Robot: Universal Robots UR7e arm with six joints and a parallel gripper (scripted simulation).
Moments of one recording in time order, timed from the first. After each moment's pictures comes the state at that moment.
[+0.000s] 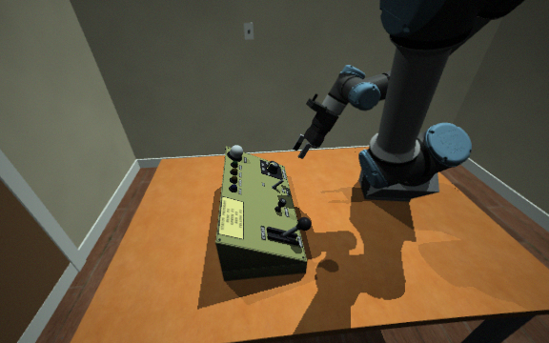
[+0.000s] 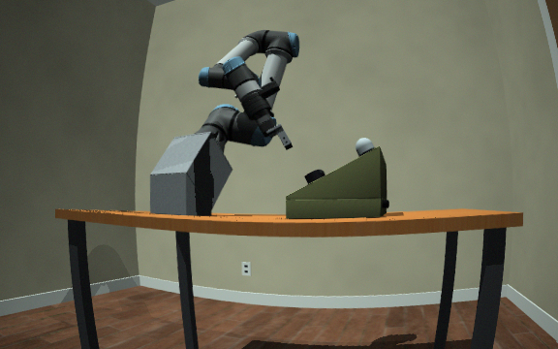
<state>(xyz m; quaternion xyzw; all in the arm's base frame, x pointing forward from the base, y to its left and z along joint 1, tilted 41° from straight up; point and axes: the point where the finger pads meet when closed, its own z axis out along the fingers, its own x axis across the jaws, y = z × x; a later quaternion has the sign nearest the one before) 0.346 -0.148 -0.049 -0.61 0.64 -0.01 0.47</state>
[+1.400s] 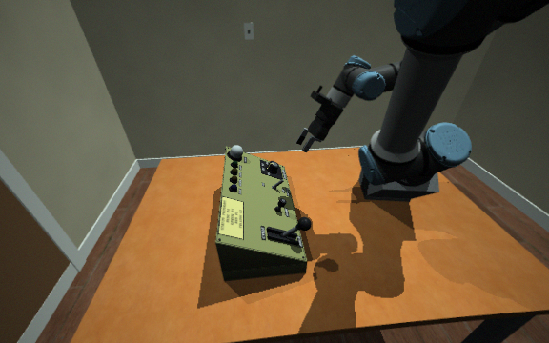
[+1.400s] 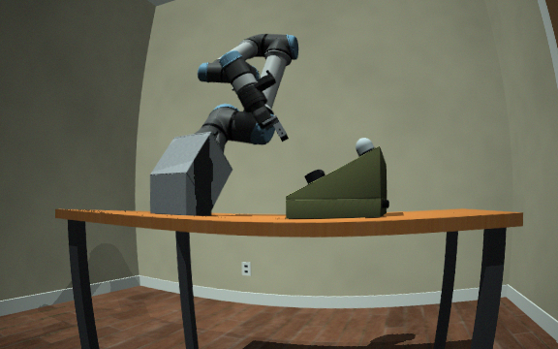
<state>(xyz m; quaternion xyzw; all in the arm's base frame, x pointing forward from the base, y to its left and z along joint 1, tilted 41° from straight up) 0.329 -0.163 -0.031 -0.61 0.64 -0.01 0.47</state>
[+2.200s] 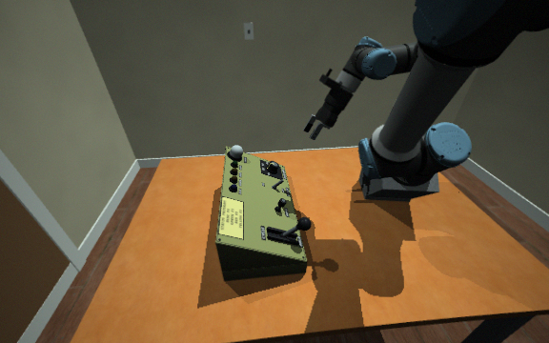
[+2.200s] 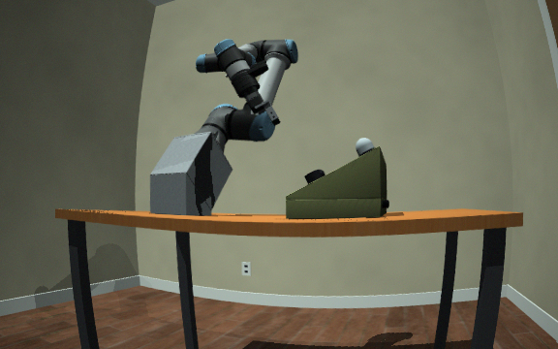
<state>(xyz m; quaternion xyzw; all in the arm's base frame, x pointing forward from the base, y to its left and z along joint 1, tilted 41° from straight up) 0.295 -0.193 0.005 -0.61 0.64 -0.01 0.47</state>
